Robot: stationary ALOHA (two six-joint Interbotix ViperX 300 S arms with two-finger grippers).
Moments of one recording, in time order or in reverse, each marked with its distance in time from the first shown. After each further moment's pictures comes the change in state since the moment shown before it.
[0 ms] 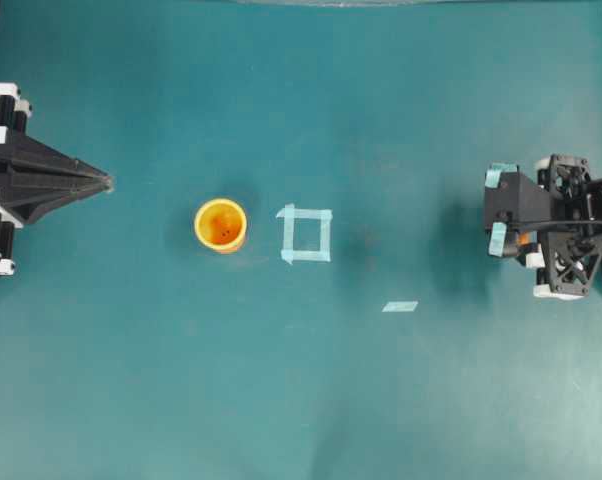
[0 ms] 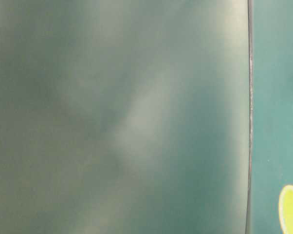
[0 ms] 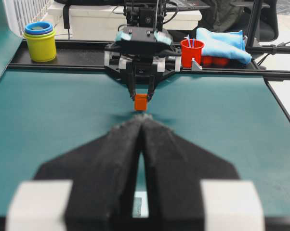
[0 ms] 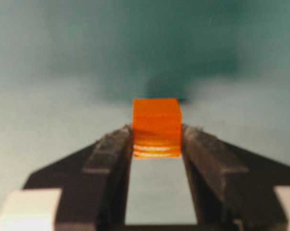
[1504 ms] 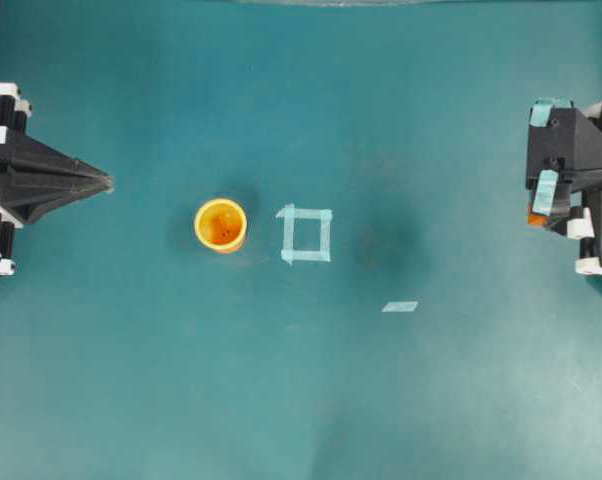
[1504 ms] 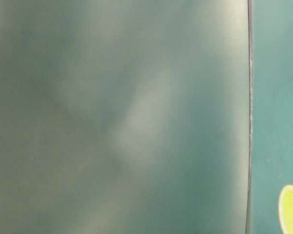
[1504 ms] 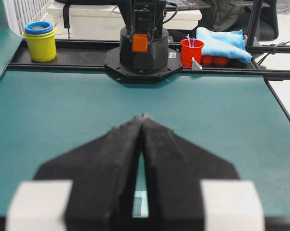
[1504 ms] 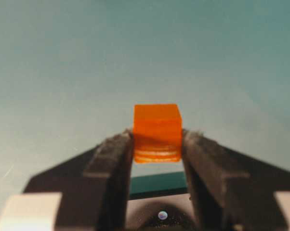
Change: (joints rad) left arm 0.000 -0.002 0.002 0.000 0.003 0.000; right arm 0.002 -0.210 -0.365 0.005 0.595 0.000
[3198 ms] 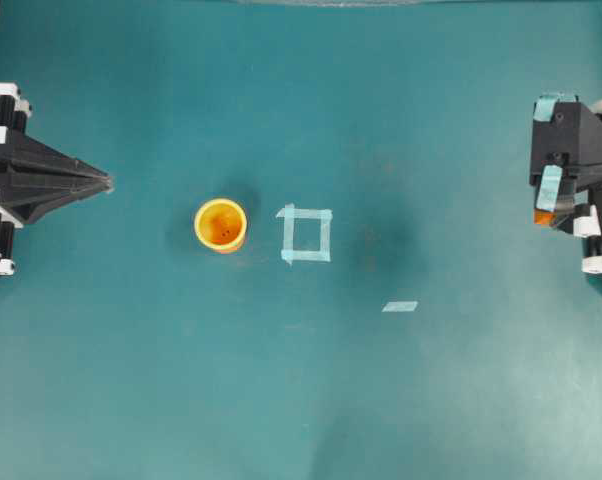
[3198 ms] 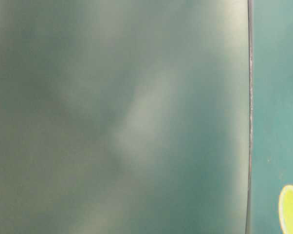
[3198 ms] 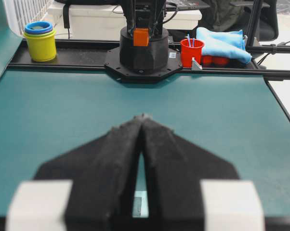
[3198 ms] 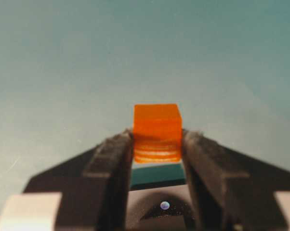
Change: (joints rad) left arm -0.002 0.000 0.000 0.000 0.000 0.000; right arm 0.000 0.000 -0.025 0.009 0.040 0.000
